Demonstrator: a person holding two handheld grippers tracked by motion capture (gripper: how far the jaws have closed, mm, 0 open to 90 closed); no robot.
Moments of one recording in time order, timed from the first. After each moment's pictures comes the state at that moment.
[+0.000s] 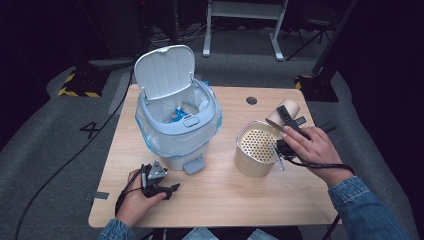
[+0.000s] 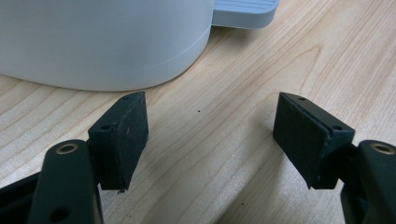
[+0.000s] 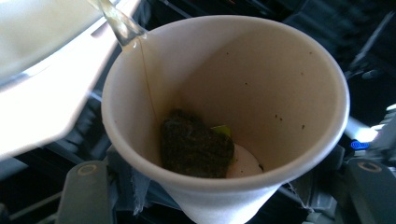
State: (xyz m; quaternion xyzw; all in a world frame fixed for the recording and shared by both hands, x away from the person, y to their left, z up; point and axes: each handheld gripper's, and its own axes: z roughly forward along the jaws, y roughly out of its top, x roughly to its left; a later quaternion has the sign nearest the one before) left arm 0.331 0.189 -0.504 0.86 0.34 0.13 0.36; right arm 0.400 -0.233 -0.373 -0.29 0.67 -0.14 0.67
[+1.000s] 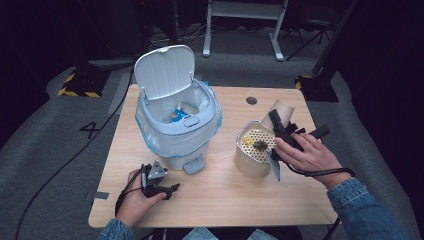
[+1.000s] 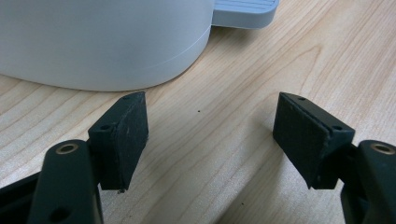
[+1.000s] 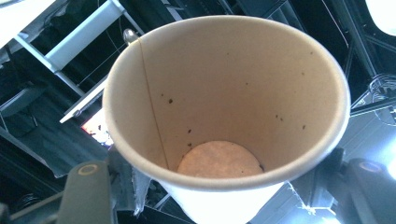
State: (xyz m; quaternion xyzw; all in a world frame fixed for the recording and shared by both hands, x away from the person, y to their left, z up) left arm 0.331 0.189 -0.504 0.86 0.34 0.13 0.36; right arm 0.384 -0.220 -0.382 -0.37 0.56 -0.23 0.70
